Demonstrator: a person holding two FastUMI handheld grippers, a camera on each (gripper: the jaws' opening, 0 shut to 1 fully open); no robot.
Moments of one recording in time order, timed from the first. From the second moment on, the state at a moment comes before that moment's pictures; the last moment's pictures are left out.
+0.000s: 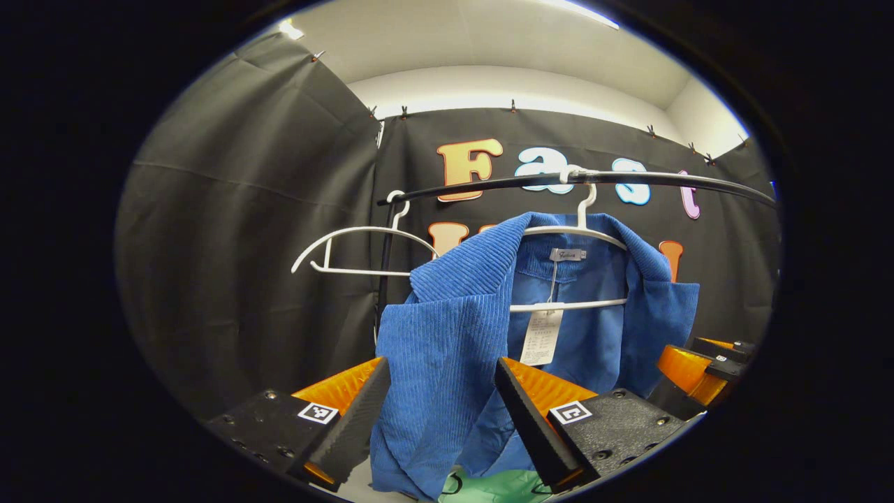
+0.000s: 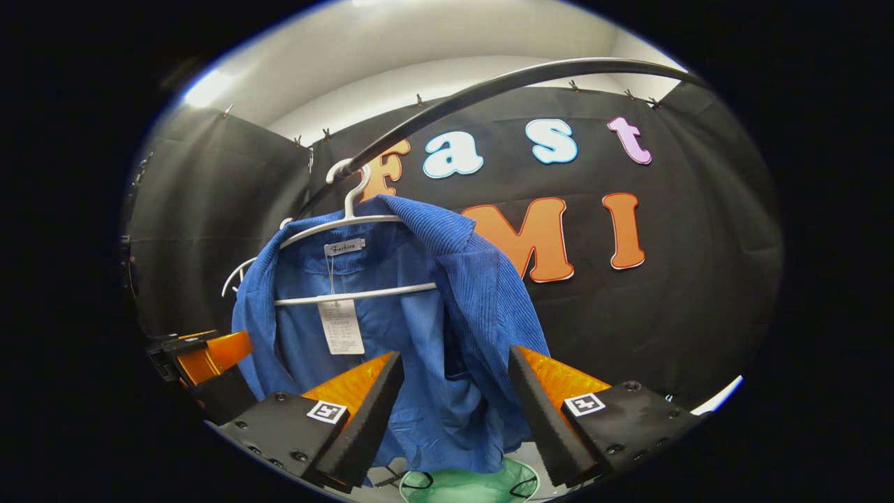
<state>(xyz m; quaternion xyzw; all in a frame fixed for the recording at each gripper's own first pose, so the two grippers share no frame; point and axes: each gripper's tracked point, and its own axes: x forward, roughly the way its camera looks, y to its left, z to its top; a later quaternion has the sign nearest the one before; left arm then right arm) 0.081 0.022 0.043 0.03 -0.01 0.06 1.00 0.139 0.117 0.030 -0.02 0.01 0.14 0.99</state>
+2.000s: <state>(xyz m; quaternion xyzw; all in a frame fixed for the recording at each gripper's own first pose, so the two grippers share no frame) 0.080 0.047 0.083 -0.02 0.02 0.03 1.00 0.210 0.092 0.103 0.18 0.05 0.31 0.93</state>
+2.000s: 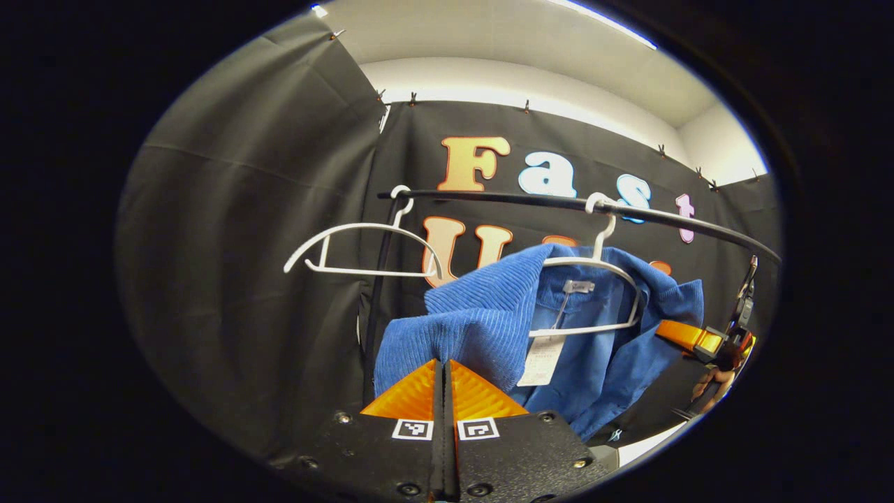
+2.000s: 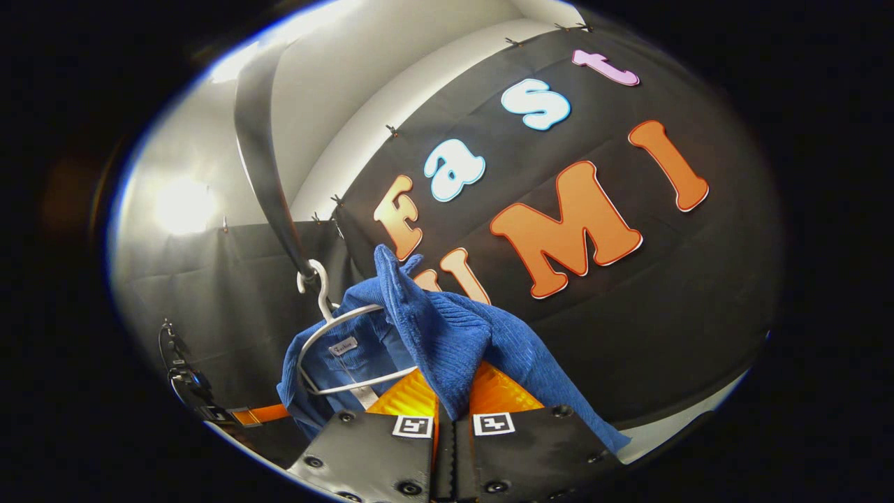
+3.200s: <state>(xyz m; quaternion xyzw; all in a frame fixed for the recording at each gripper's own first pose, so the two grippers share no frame) 0.086 0.131 0.210 -0.03 -0.07 0.07 0.99 0.245 0.047 0.182 0.27 0.04 0.32 0.91</state>
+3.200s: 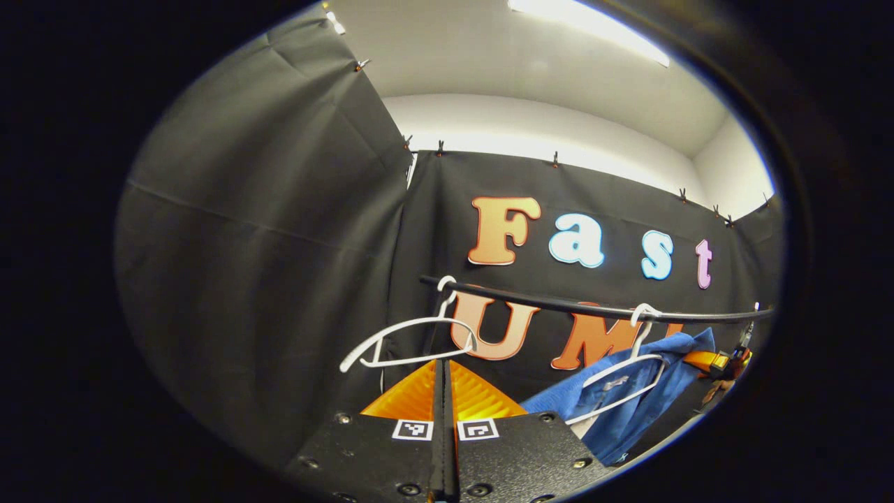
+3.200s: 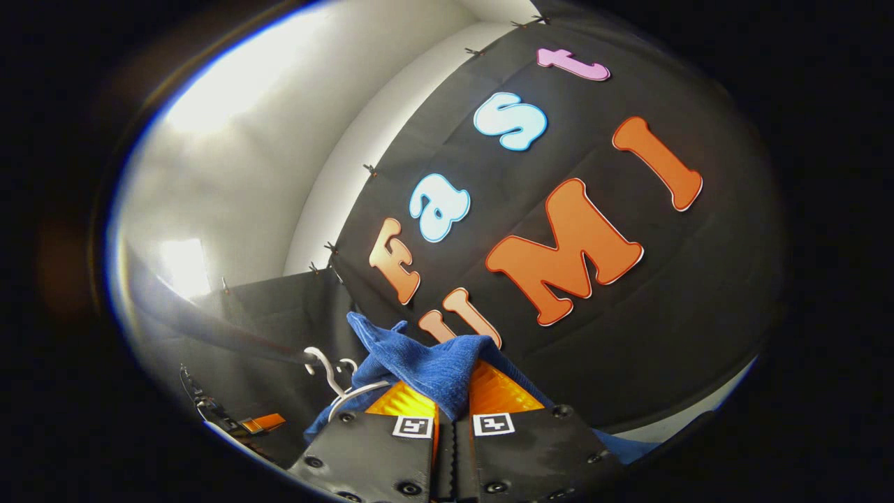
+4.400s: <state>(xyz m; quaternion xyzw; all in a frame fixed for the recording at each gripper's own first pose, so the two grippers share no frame) 0.121 0.022 0.011 -0.02 0.09 -0.03 1.00 0.245 0.047 0.193 0.23 0.01 0.30 0.93</state>
